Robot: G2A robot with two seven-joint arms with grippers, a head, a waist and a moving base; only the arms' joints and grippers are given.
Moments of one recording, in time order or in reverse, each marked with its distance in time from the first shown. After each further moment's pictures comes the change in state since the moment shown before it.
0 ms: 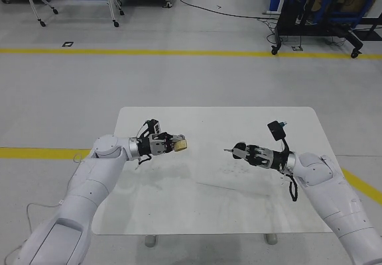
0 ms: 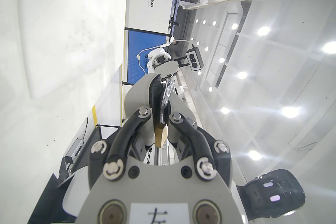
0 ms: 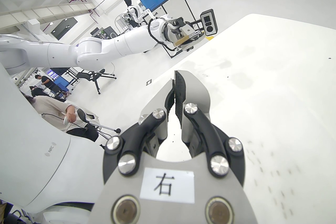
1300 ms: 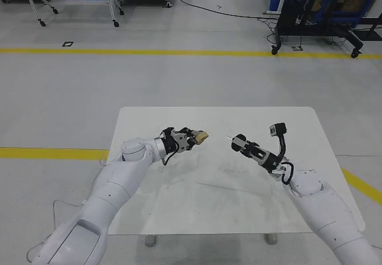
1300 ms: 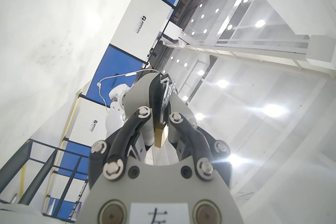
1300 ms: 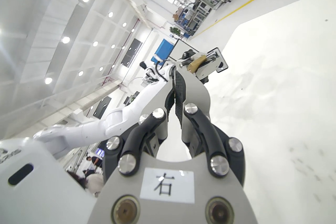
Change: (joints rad) left arm 0.027 -0.119 0.098 -0.068 -0.201 0.289 0.468; right arm -0.087 -0.034 -0.058 -0.052 0.245 0.414 -0.226
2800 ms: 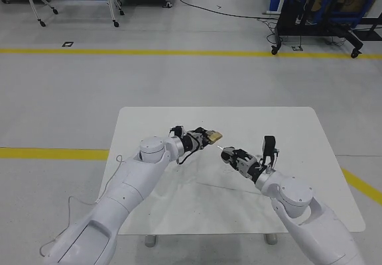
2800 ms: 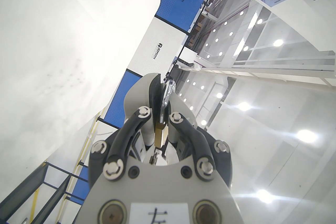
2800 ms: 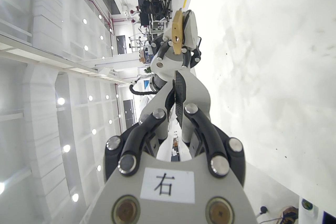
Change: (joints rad) left arm 0.007 -0.054 0.051 -0.088 0.087 0.040 0.244; right arm -0.247 -0.020 0.079 -0.545 0.177 0.901 -0.359
